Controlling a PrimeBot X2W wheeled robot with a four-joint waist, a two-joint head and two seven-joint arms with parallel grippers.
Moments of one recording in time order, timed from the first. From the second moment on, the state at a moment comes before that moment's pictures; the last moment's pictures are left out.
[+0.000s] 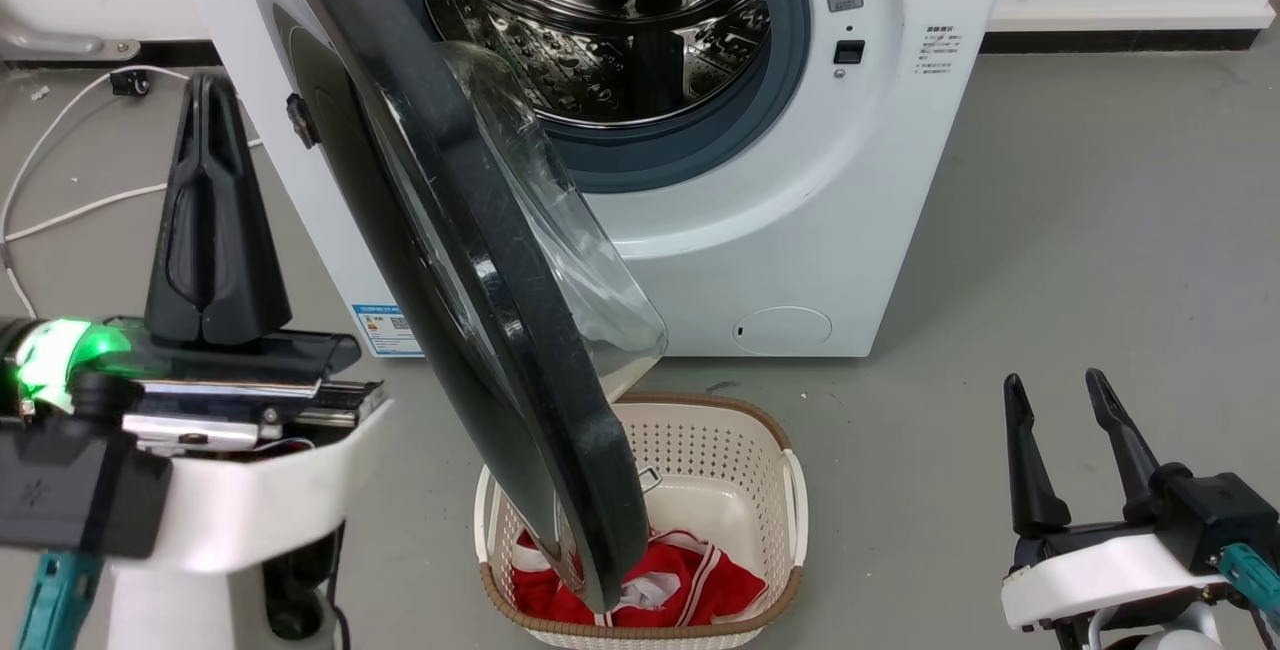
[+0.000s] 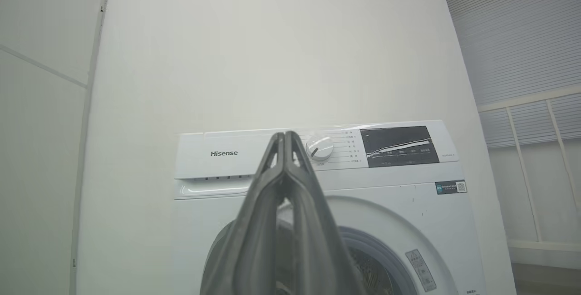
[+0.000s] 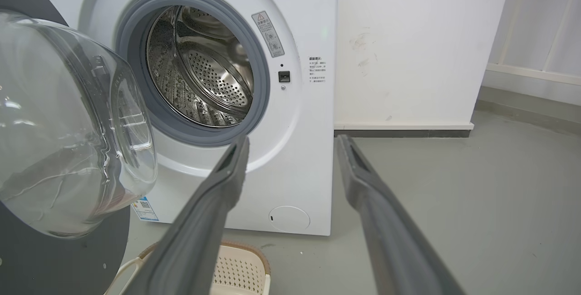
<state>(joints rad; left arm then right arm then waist) -0.25 0.05 0.03 -0.38 -0.05 -0.10 -0.26 -0.01 -0.05 -0.03 0.09 0.10 0.13 -0.24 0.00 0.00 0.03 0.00</state>
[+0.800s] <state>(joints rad) -0.02 0.10 -0.47 -0.36 -0.24 -0.13 -0.01 0.00 -0.05 -0.02 0.11 0.11 0.13 -0.24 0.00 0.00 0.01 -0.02</state>
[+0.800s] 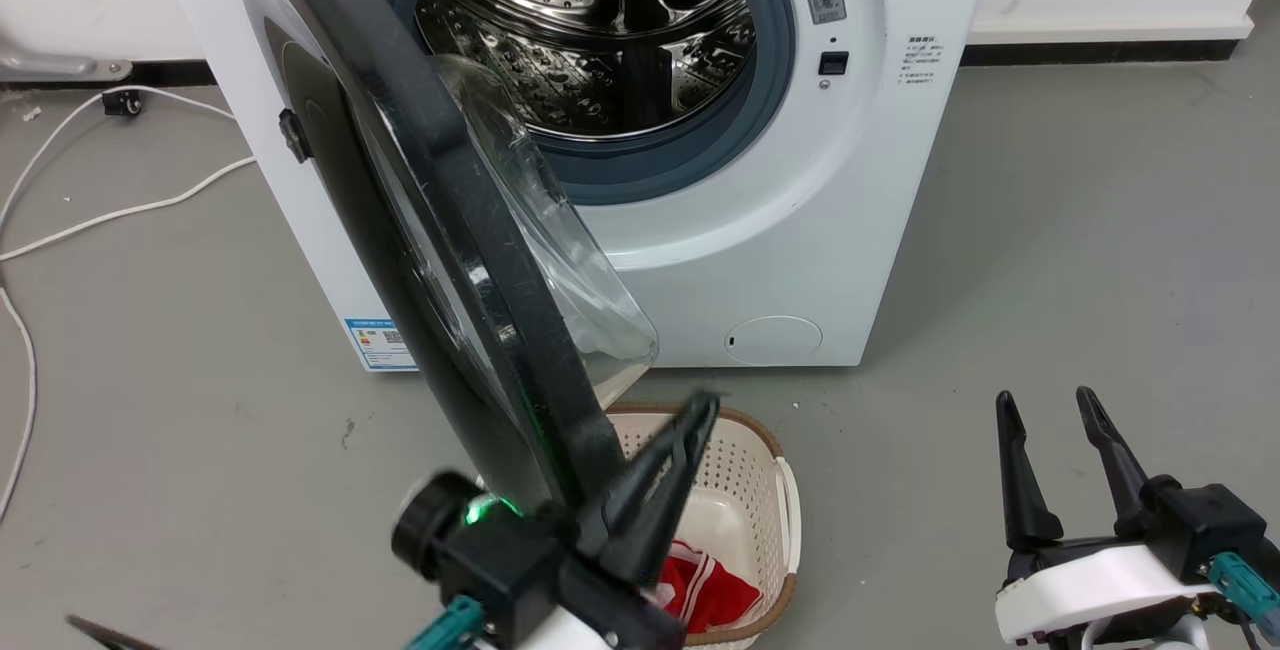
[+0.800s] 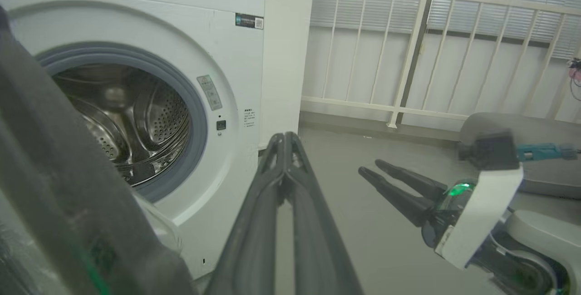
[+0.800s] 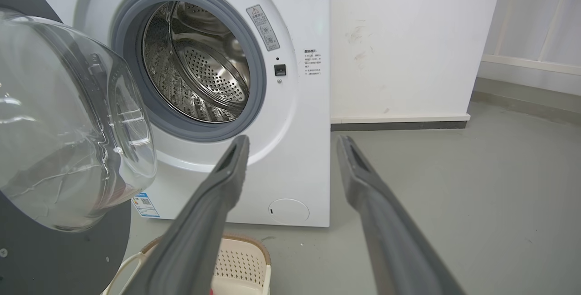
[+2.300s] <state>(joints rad) 0.12 0.12 -0.42 -0.20 -0.20 0.11 -0.04 -0.01 -0.05 -0.01 0.16 0.15 0.13 -0.23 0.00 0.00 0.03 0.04</state>
